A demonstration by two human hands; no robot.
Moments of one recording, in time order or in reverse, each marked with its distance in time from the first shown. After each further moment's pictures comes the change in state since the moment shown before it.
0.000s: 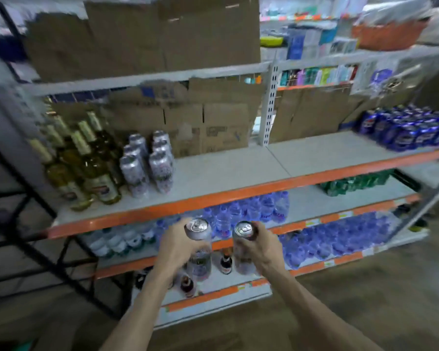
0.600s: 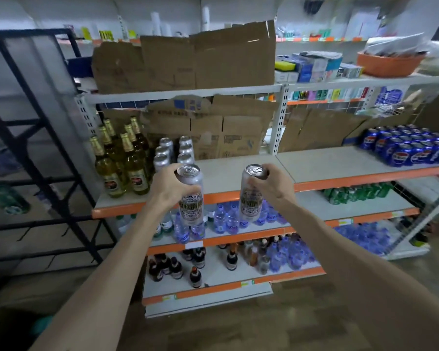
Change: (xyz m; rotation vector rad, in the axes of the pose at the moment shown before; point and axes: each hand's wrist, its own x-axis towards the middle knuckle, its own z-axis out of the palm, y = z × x) left_hand -0.035 0.081 -0.137 0.003 0.195 0.105; right_hand -0.023 -0.131 -0.089 0.034 0.087 -0.209
